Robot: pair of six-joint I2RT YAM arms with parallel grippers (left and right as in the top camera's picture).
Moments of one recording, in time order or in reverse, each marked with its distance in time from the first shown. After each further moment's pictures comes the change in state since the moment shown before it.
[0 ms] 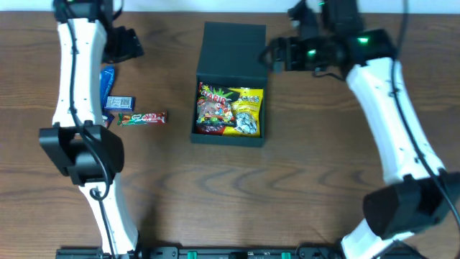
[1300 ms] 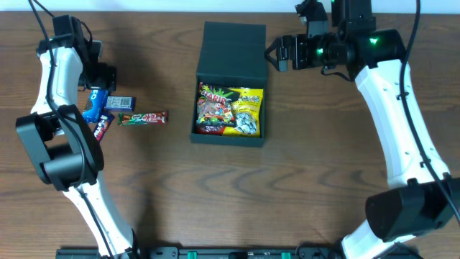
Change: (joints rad) left arm 0.182 0.001 -0.503 0.523 0.048 0.549; right arm -0.009 -0.008 0.000 0.014 0.025 -0.066
